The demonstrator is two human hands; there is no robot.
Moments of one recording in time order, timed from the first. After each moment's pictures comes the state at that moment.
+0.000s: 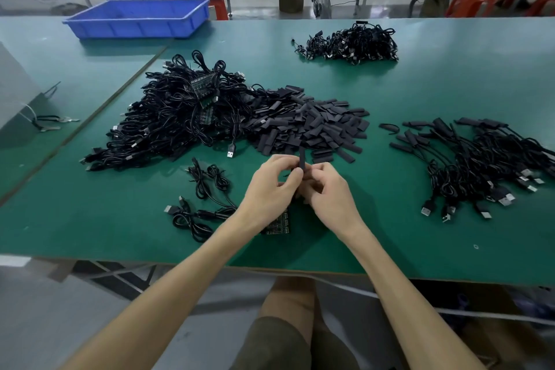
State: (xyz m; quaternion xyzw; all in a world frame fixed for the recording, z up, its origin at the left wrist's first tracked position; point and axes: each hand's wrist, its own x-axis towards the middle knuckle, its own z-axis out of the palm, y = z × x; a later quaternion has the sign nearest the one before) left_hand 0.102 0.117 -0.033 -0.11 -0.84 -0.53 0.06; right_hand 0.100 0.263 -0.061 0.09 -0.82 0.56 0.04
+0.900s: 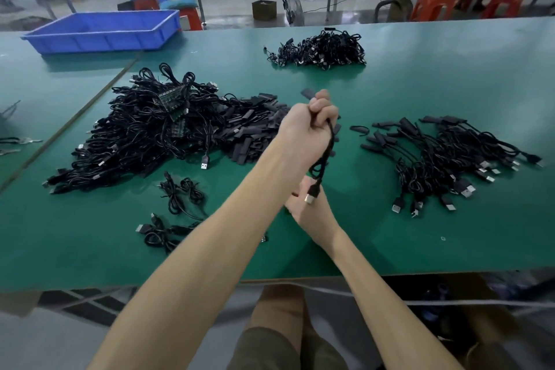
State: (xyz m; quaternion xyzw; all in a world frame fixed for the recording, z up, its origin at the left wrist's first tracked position) left_hand 0.045 0.224 0.072 0.11 -0.15 -0.96 -0.23; right_hand 0.106 0.268 -0.066 0.05 -0.77 0.63 -0.01
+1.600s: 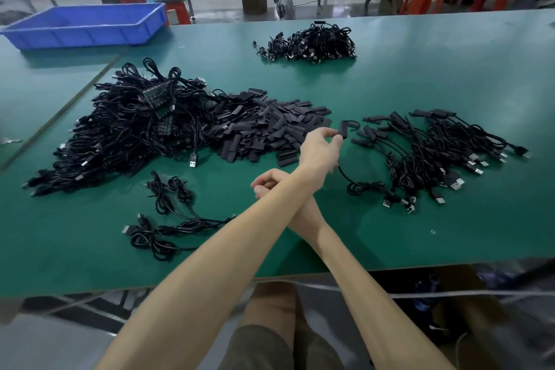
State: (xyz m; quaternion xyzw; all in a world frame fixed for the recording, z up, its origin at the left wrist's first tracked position) left_hand 0.043 0.261 -0.004 0.01 -0.79 -0.60 -0.10; right_hand 0.108 0.259 -0.064 0.08 -0.75 0.66 -0.03
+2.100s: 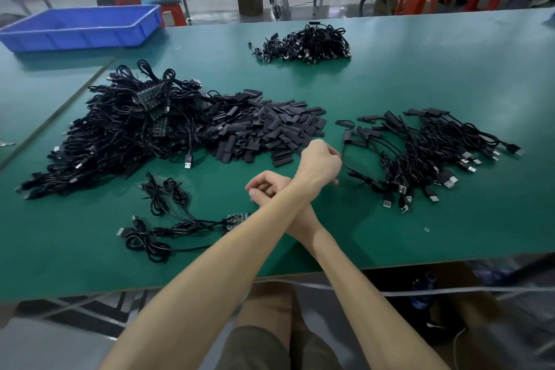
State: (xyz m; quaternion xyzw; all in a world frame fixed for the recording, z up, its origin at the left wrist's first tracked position) left_hand 0.056 0.264 -0.010 -0.04 -0.85 -0.51 -0.14; right_hand 0.103 0.258 -0.075 0.10 -0.77 0.63 -0.01
